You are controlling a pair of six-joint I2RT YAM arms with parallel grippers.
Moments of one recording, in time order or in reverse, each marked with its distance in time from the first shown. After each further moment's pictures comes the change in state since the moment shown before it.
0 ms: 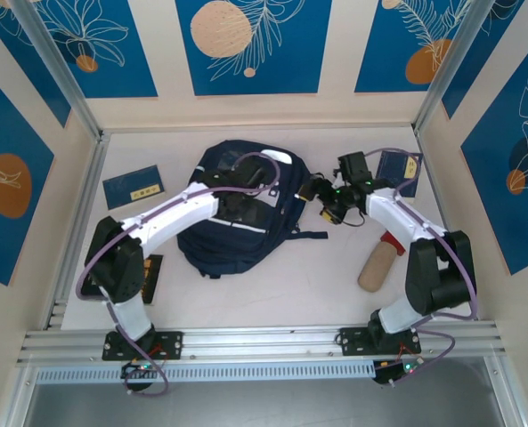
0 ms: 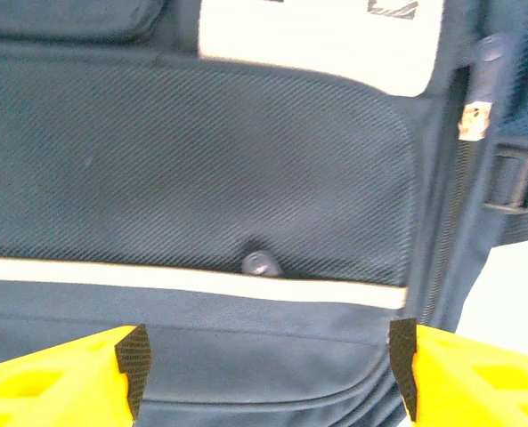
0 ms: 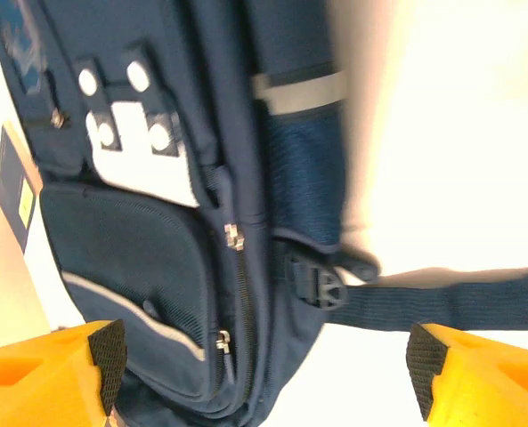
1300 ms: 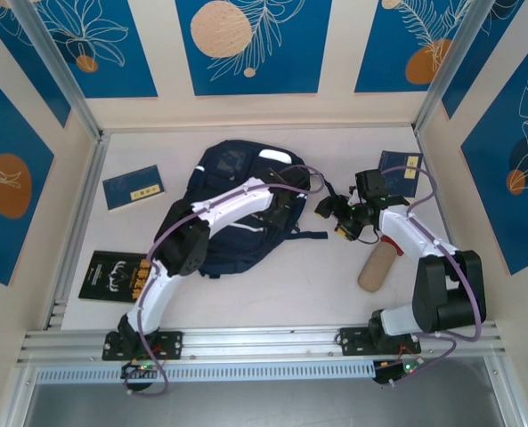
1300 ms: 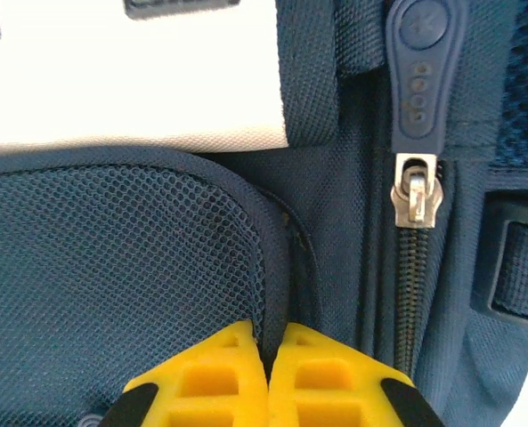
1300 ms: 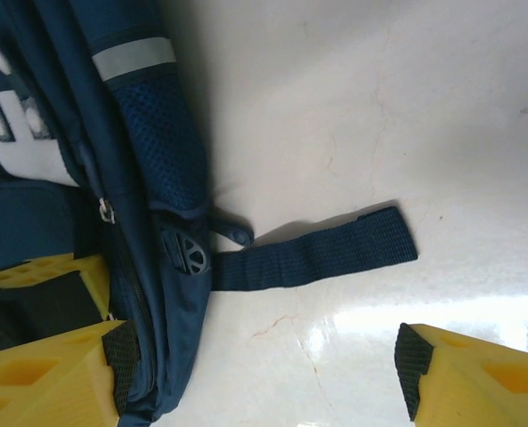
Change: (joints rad) left arm -0.080 0.466 0.446 -0.204 -0.083 0.089; right arm -0.090 -0.127 -0.169 -0.030 0.001 -0.074
